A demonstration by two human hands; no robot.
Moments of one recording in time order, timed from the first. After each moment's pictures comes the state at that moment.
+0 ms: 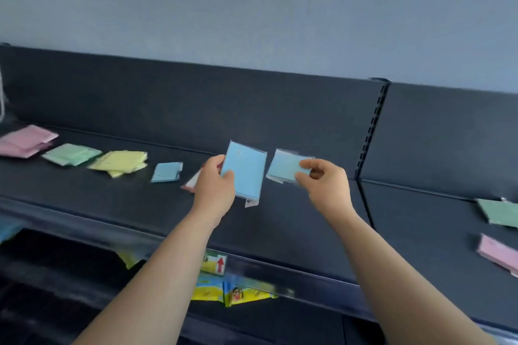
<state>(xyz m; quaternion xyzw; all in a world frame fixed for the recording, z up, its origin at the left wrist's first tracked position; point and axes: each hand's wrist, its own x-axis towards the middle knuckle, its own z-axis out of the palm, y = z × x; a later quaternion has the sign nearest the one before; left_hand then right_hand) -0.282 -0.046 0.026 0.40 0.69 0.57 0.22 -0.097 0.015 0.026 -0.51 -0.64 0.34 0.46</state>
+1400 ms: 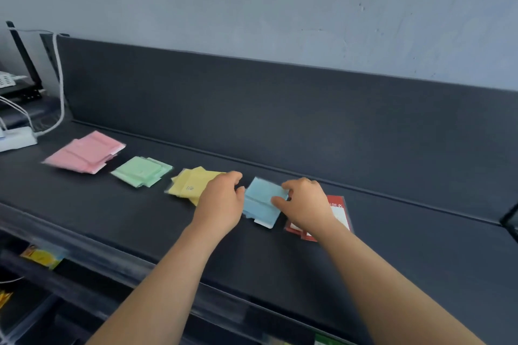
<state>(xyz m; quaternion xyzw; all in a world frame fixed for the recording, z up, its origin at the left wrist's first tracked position) -0.523 -0.008 -0.004 0.52 0.78 0.34 0.09 -0.371 0.066 -0.005 -0.52 -0.83 0.16 0.15</state>
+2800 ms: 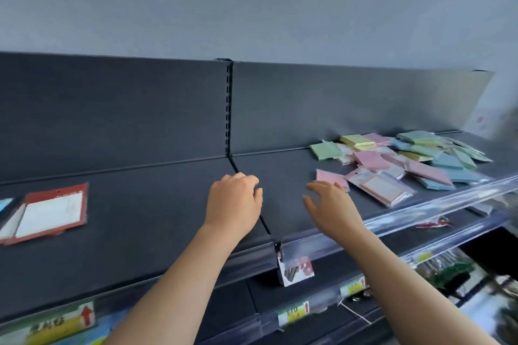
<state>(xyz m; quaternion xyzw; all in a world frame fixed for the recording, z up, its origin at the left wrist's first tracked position) -0.087 -0.028 0.004 0.81 0.52 0.26 0.02 0.099 -0.077 0.006 -0.76 -0.62 0.01 0.18</state>
